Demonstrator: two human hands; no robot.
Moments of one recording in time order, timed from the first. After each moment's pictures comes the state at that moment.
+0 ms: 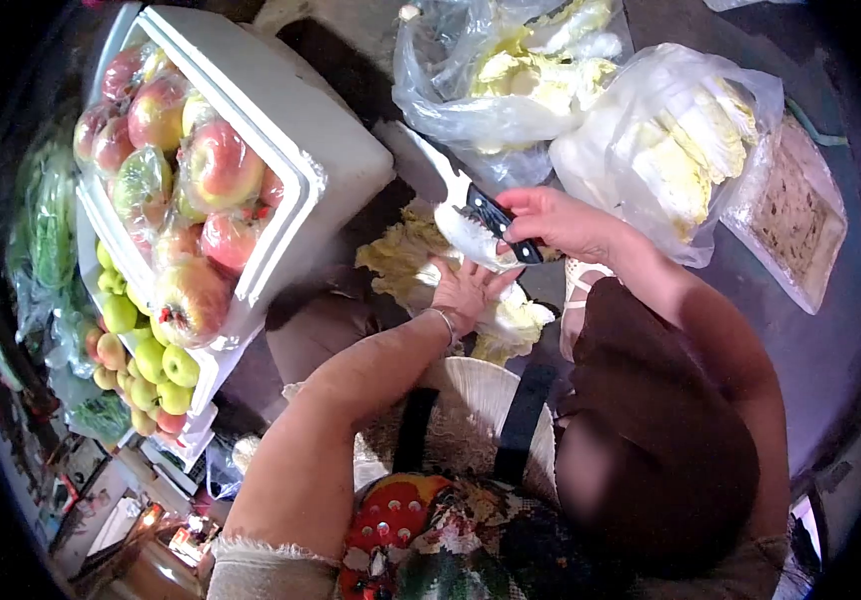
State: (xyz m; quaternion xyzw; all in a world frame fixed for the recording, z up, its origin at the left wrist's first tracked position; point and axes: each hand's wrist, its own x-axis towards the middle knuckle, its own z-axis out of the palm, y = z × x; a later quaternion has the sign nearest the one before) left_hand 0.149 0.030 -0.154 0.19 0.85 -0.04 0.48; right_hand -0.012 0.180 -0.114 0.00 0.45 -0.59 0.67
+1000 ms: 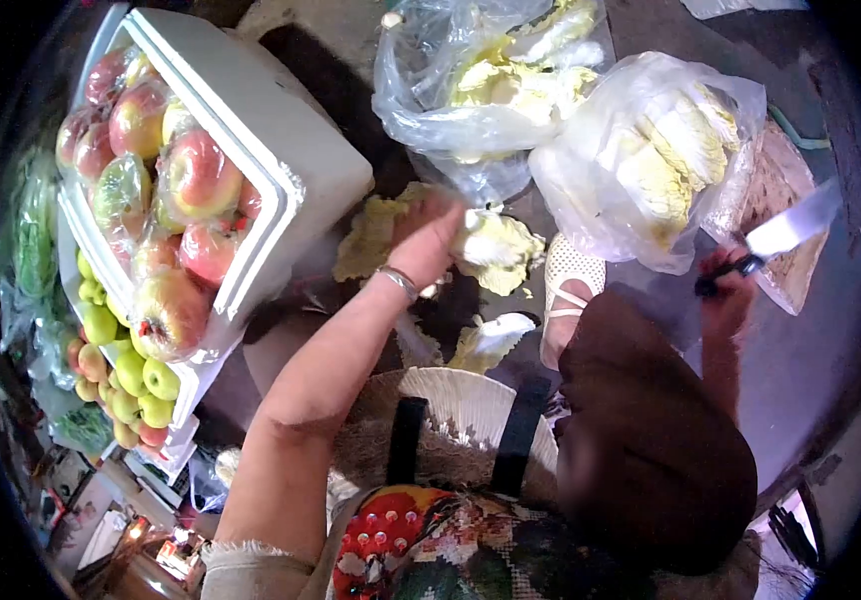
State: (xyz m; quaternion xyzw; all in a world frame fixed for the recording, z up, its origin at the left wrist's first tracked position) left_hand 0.085 -0.025 -0.174 0.07 0.94 0.20 0.28; right_hand 0.036 0.441 -0.107 0.18 0.52 -0.83 0.06
